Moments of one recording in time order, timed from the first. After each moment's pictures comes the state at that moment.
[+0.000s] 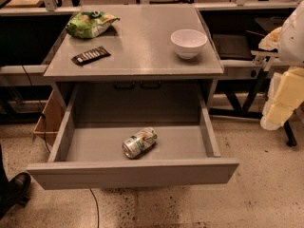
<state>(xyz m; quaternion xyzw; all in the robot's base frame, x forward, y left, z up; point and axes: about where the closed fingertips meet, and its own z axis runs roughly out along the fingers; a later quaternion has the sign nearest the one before) 0.438 -0.217 0.976 -0.60 0.78 -0.03 0.16</state>
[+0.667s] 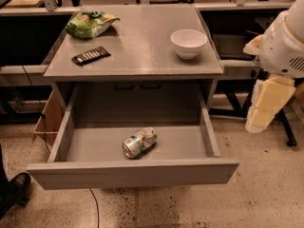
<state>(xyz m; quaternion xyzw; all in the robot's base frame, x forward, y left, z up) 0.448 -0.199 0.958 -0.62 0.76 -0.04 0.17</state>
